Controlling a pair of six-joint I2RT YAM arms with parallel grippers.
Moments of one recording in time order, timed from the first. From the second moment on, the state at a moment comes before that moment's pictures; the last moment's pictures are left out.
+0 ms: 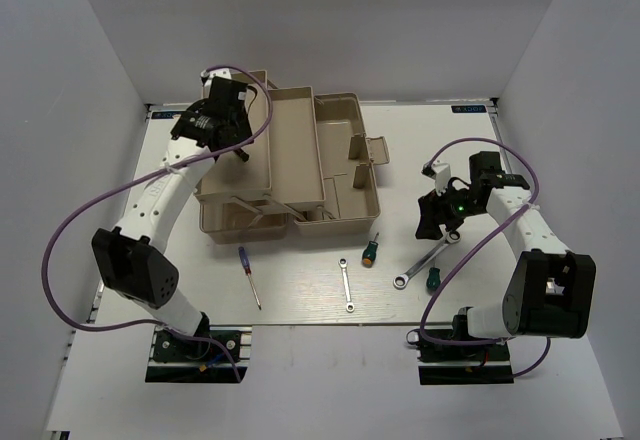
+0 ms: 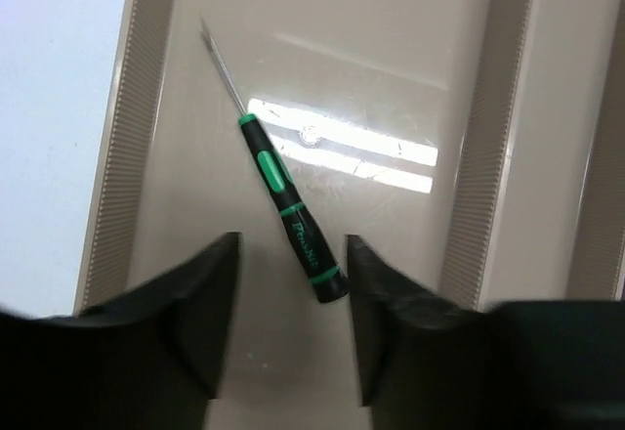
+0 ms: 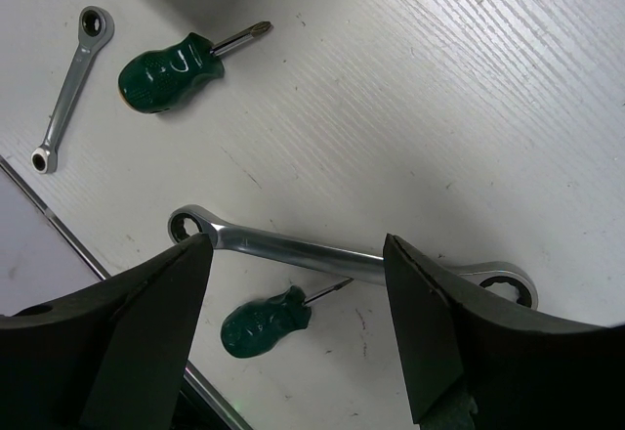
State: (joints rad) left arm -0.35 1.60 1.67 -0.84 -0.45 -0.42; right arm -0.02 1.37 0.96 -0.86 -0.65 -0.63
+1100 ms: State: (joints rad) left arm -1.00 1.47 1.44 -1.20 0.06 -0.60; right arm -0.01 1.43 0.99 -0.85 -0.67 -0.63
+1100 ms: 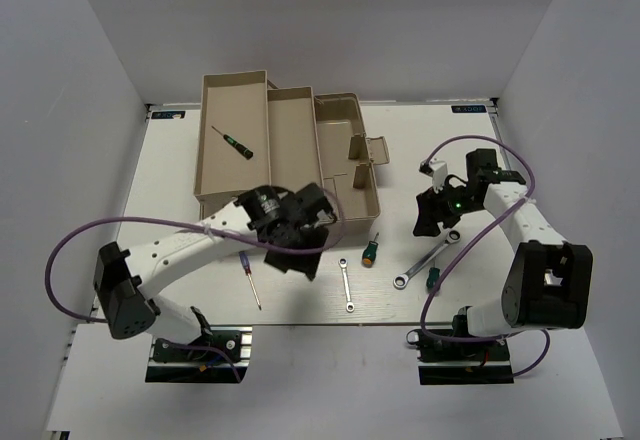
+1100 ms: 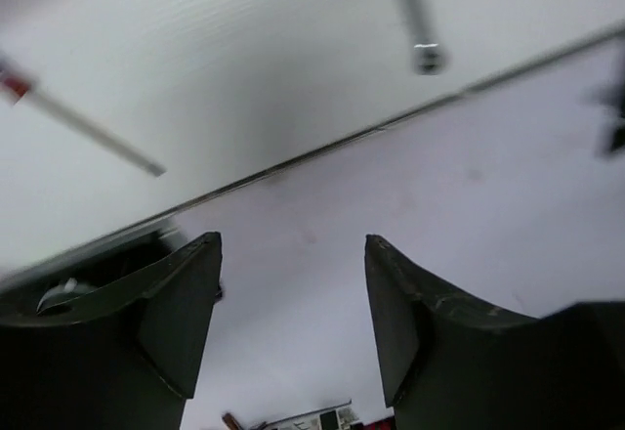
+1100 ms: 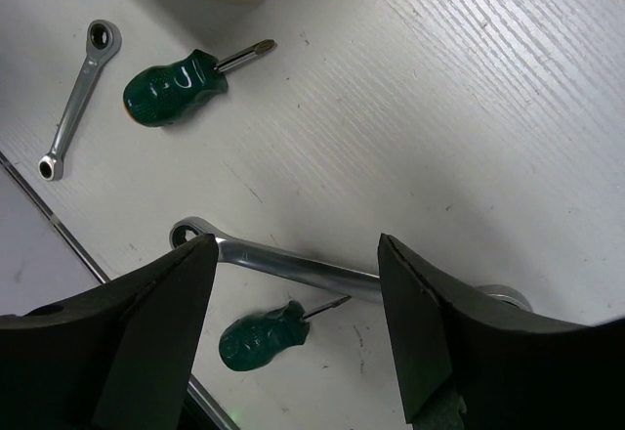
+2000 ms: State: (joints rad) left arm -1.12 1.10 0.82 -1.08 -0.53 -1.14; right arm -0.01 1.40 0.95 -0.85 -0.67 -0.63
